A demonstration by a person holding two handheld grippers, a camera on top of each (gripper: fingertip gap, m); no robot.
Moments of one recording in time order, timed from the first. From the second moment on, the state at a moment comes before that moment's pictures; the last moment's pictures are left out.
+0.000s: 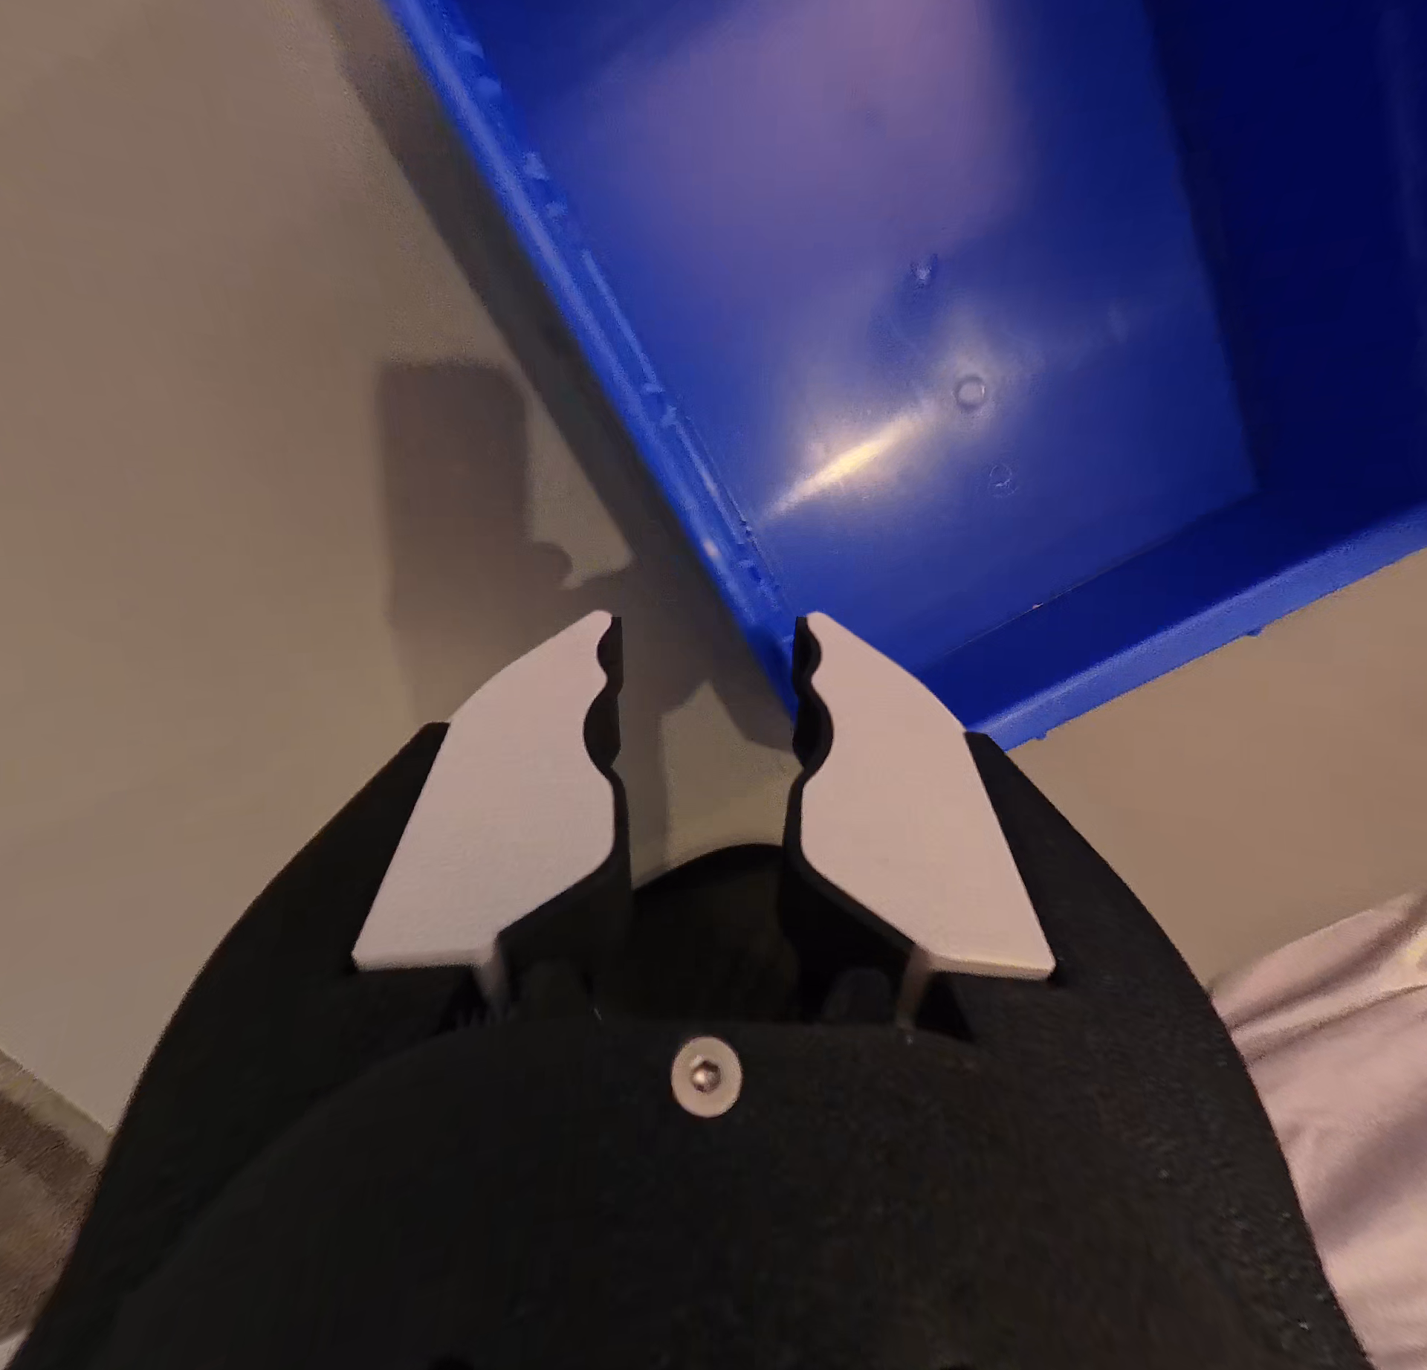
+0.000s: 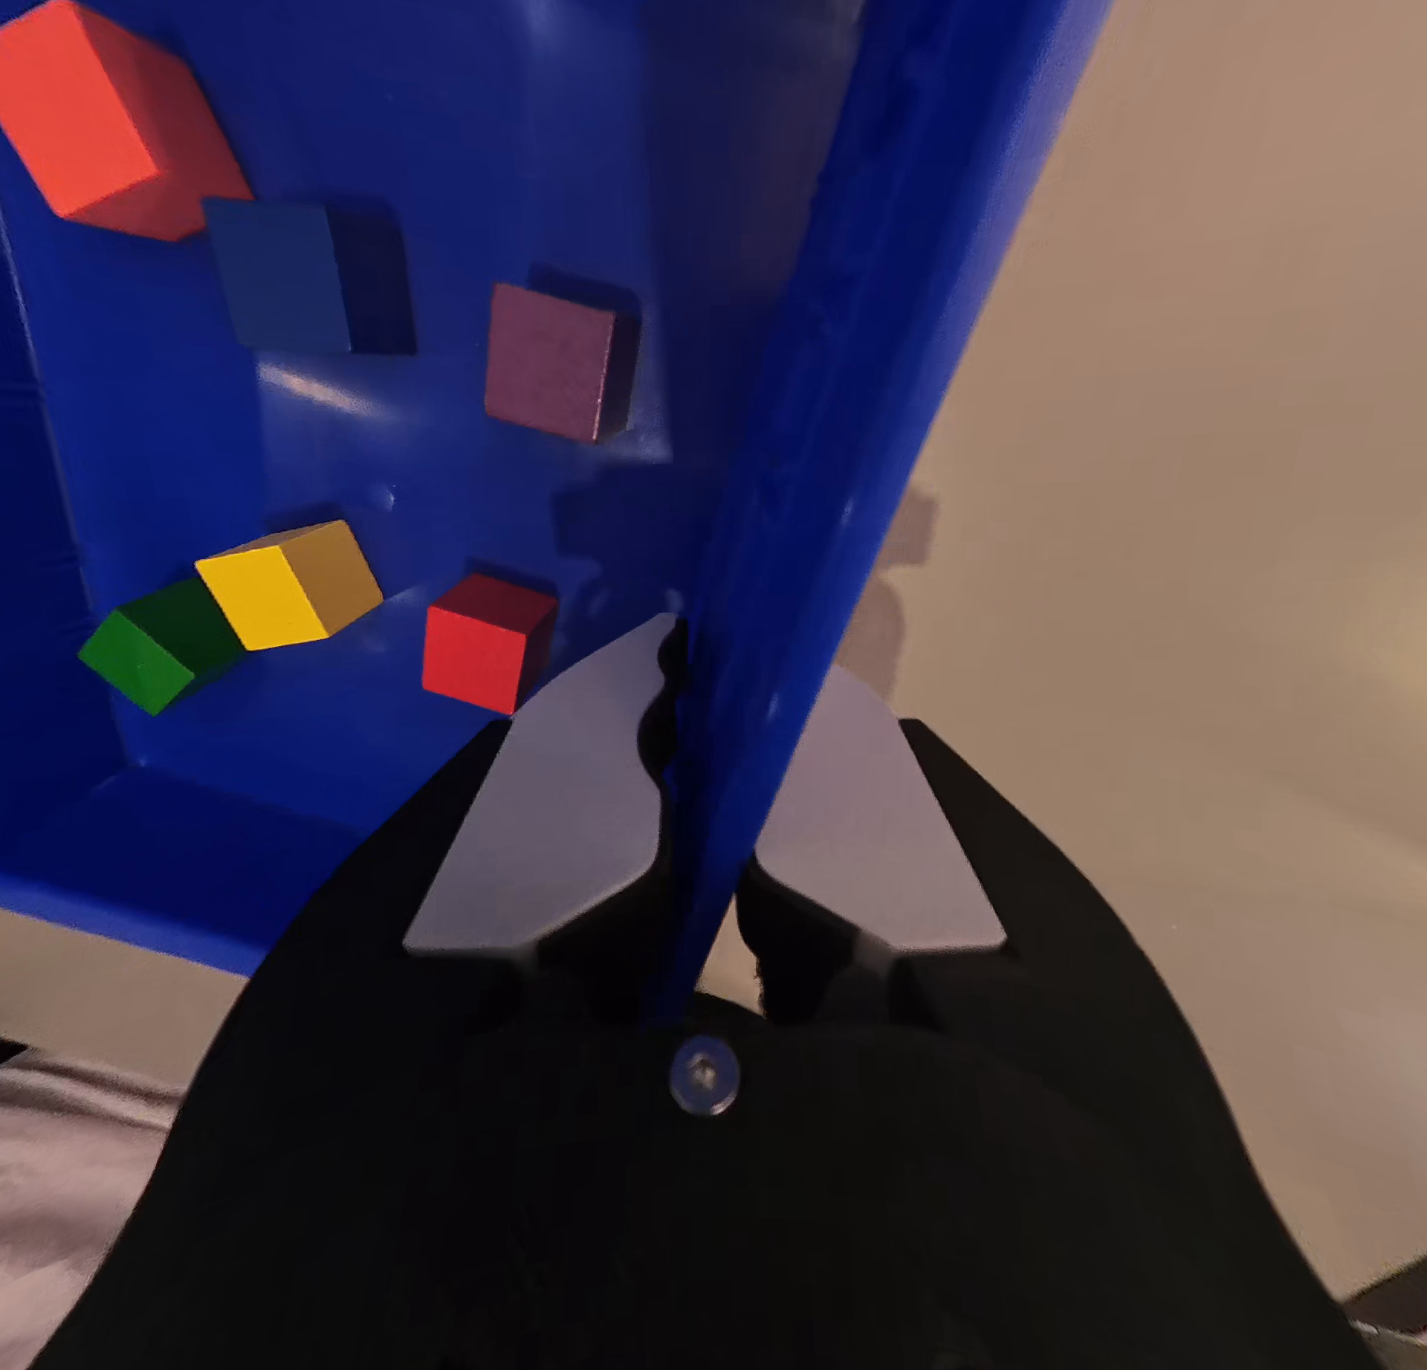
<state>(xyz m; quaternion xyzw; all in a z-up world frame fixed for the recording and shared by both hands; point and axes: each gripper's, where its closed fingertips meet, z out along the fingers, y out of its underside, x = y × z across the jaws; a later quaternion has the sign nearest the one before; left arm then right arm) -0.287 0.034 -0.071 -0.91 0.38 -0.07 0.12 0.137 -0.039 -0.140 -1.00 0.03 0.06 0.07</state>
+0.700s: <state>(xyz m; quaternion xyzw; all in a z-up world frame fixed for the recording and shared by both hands) -0.425 0.020 0.060 -0.88 0.24 -0.18 0.37 0.166 -0.056 -0.118 -1.00 0.00 0.09 -0.01</state>
